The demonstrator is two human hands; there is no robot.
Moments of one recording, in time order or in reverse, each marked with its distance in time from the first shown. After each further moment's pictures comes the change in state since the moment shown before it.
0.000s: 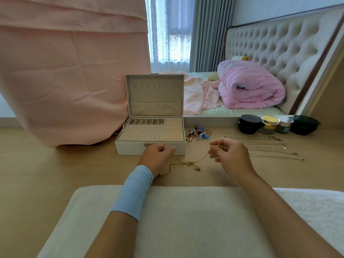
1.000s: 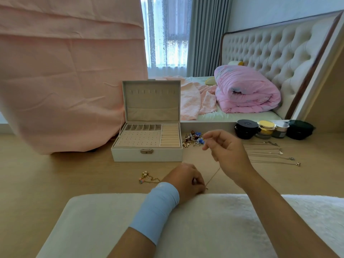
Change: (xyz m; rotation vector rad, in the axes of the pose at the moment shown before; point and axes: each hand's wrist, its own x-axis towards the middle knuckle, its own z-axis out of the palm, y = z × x) left_hand -0.018 0.017 0.058 0.554 -0.381 0.382; right_hand -0.006 -0.038 -0.007 0.273 -0.076 -0.192
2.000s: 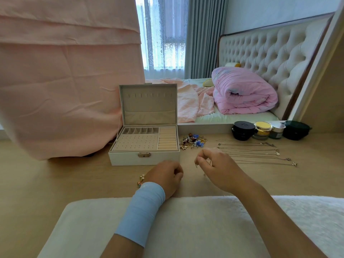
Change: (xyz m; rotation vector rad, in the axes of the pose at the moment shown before) left_hand -0.007 -0.016 -0.024 0.101 0.123 -0.255; right_hand -0.005 0.014 -0.002 -0.643 -0.291 -0.012
